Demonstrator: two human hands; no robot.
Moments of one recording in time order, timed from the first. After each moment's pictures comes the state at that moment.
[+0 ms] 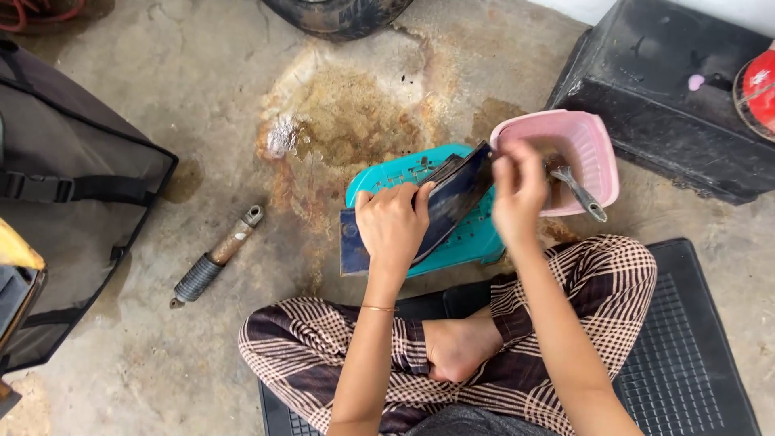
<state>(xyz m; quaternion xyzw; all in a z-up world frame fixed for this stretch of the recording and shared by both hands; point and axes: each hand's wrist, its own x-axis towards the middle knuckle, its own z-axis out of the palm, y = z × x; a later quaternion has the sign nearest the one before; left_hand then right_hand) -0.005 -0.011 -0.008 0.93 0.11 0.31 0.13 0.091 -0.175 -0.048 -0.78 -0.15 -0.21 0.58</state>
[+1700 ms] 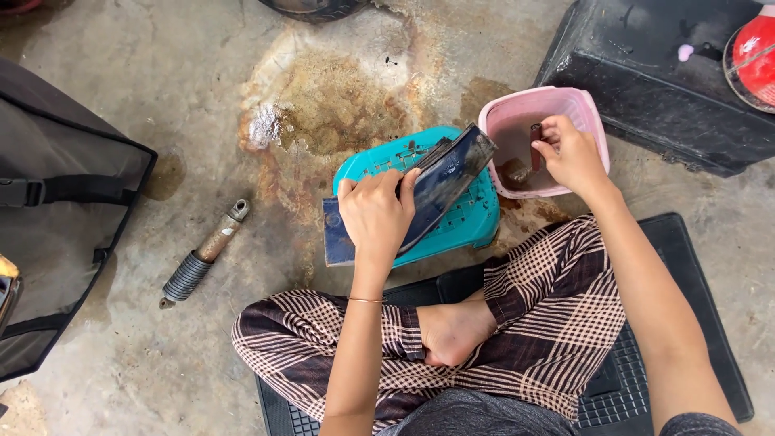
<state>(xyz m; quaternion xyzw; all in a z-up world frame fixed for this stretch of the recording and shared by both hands) -0.007 -0.004 -0.009 0.94 0.10 0.30 0.14 0.202 -0.317 -0.139 -0.93 -0.22 0.02 0.30</state>
